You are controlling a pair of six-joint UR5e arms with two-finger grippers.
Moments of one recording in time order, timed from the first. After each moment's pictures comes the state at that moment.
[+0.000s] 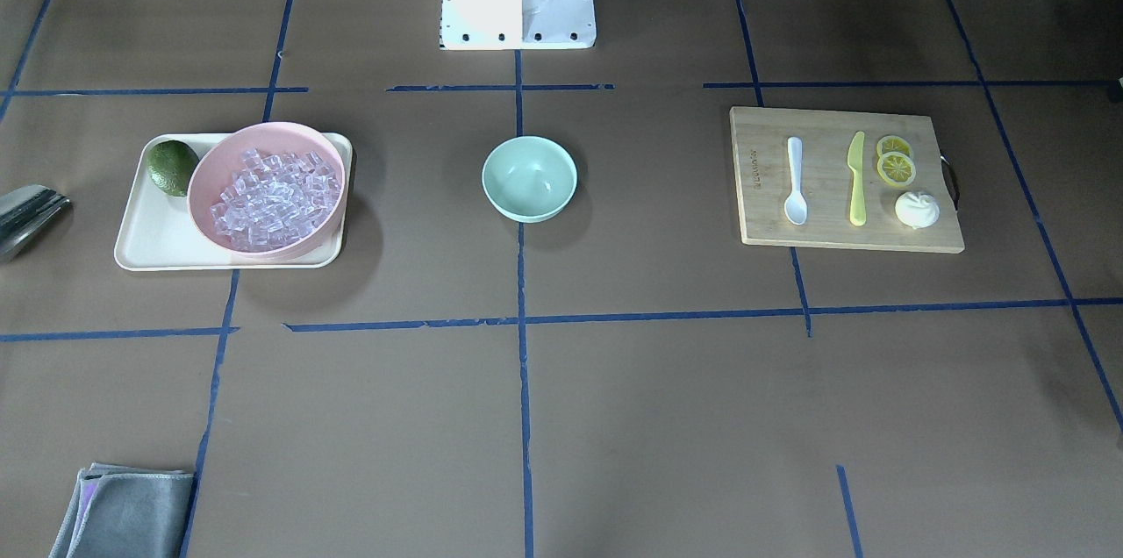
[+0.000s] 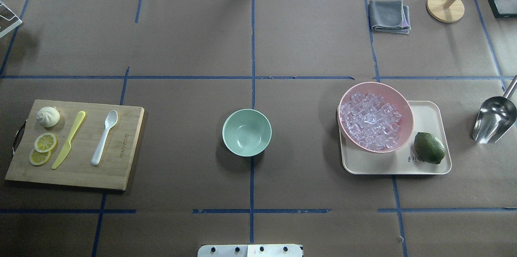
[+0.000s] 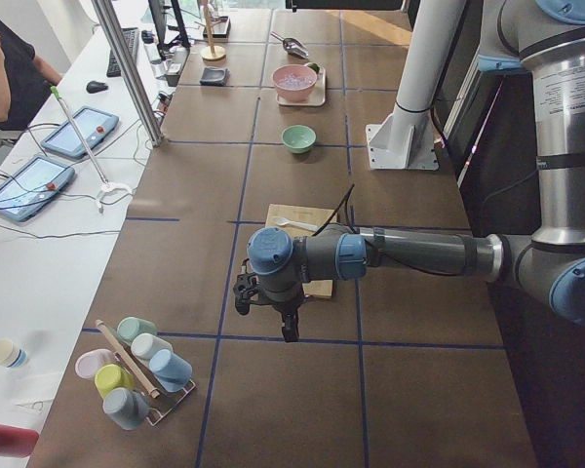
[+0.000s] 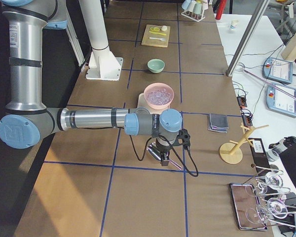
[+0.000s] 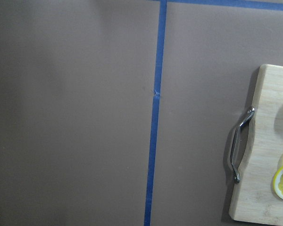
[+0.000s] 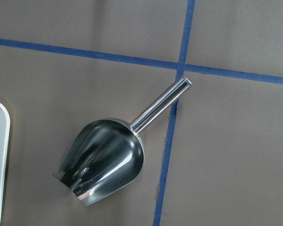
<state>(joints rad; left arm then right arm) -1.52 -1.40 -1.79 -1.42 -2.39 -0.04 1.52 -1.63 1.71 -1.68 2.37 -0.11</state>
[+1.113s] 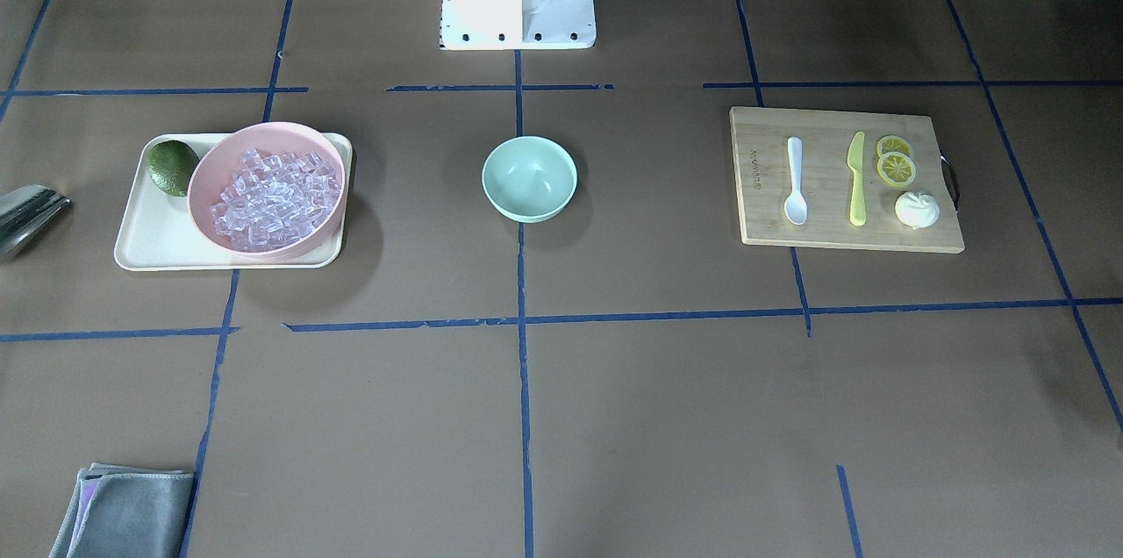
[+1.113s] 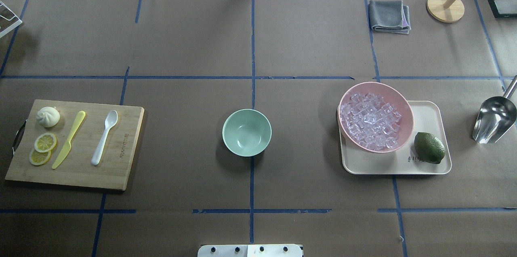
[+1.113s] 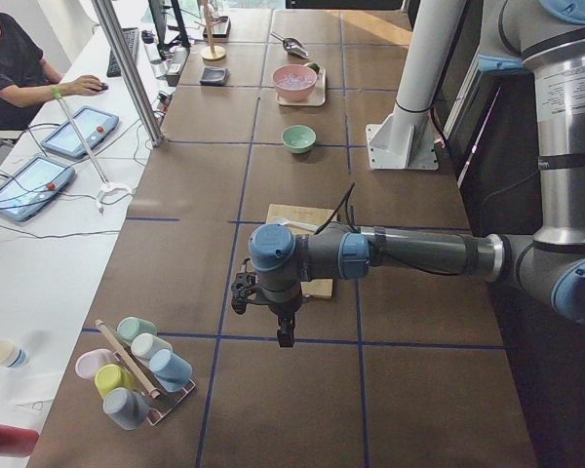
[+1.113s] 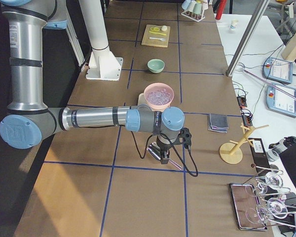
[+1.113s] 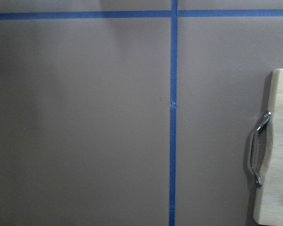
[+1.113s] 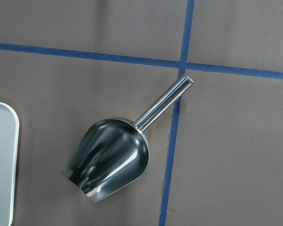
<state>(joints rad) -1.53 -1.39 -1.82 -1.44 -2.30 0.03 1.53 -1.63 1.73 -1.72 2.39 -0.11</state>
